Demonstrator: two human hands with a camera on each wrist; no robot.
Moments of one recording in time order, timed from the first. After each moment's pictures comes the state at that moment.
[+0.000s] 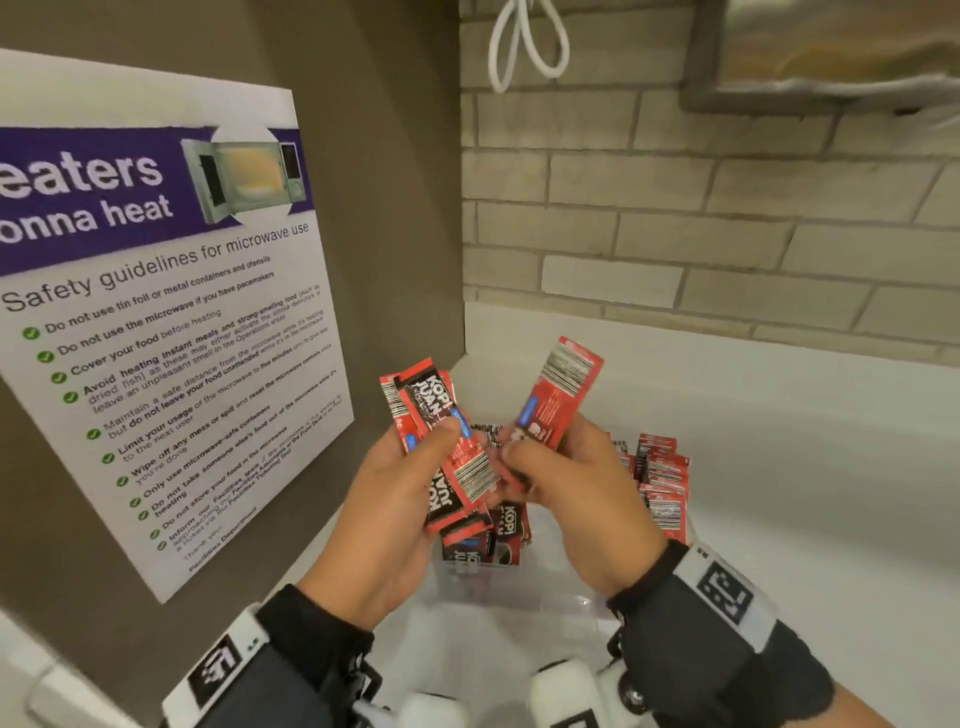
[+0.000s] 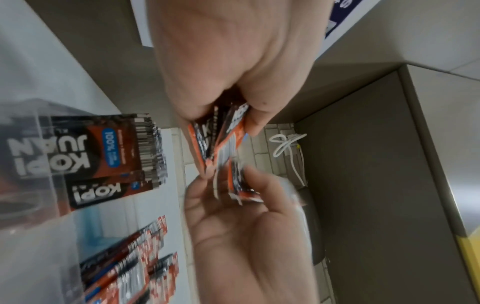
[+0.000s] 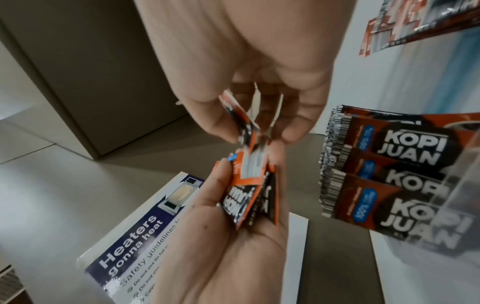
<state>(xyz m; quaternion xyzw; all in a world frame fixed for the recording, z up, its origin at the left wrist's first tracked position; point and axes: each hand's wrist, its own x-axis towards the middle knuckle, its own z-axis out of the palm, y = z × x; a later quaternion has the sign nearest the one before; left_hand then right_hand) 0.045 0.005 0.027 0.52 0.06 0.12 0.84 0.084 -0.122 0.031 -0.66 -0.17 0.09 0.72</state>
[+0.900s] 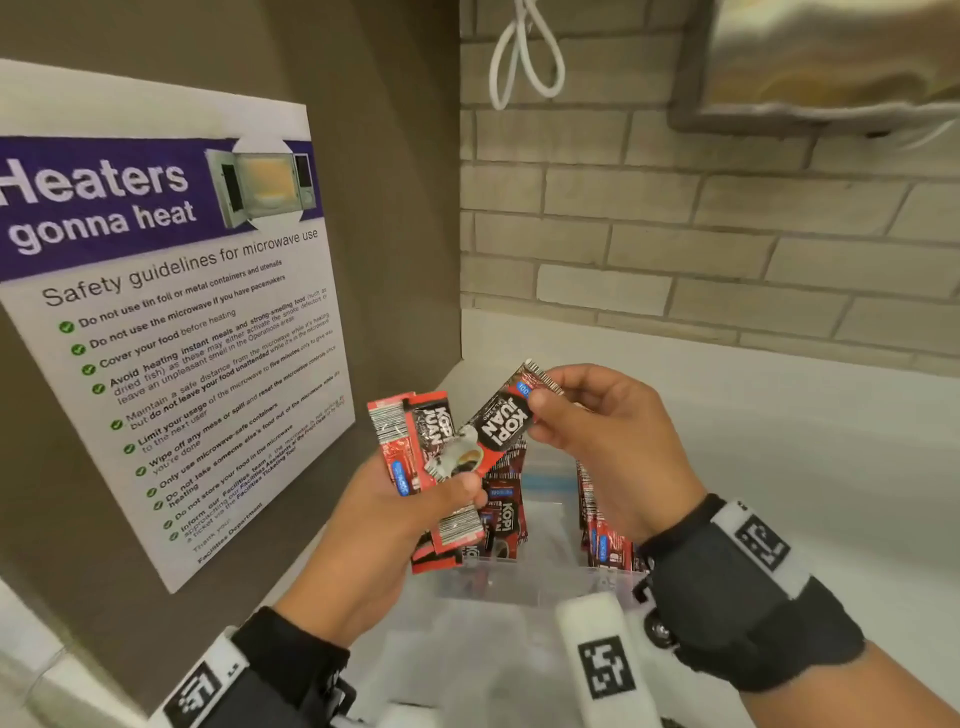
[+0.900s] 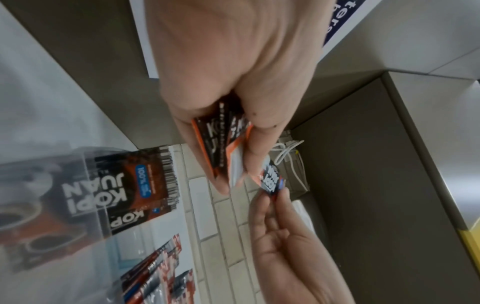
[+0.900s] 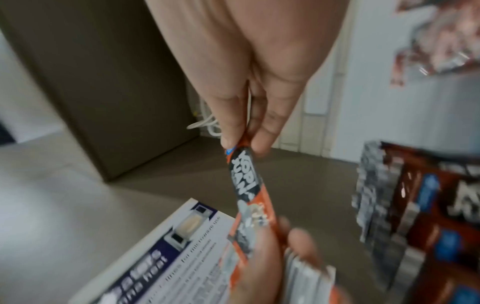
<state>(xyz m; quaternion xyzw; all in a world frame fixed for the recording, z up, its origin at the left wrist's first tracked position) 0.026 0.017 0.013 0.61 0.02 0.11 0.79 0.090 -0.138 0.057 -0.60 -0.19 0.01 0.78</state>
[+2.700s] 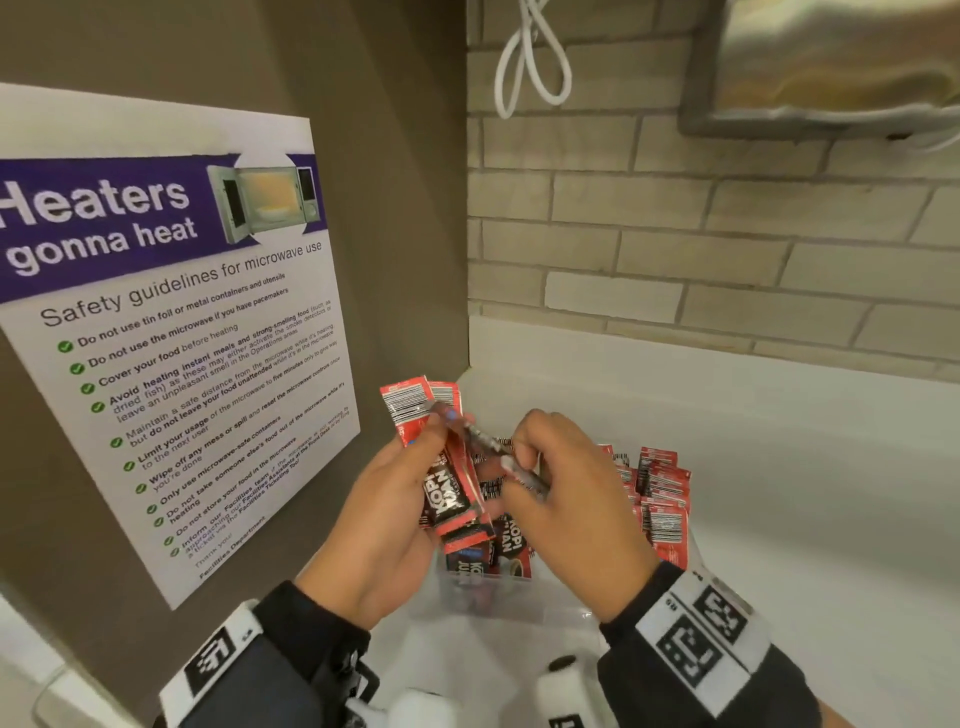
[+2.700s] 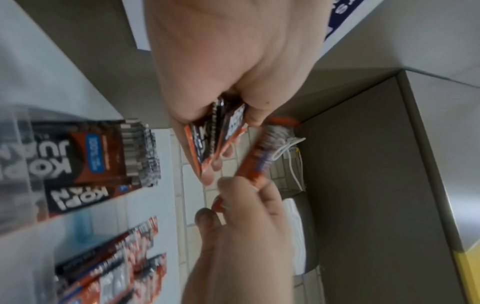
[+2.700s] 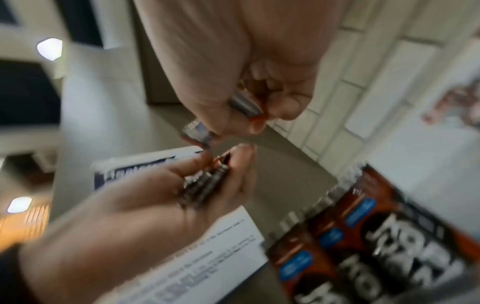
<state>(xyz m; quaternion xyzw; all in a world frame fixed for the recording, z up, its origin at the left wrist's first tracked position) 0.044 0.010 0.033 0.49 0.07 0.08 0.86 0.080 -0.122 0.028 -0.82 -0.32 -0.16 0.44</state>
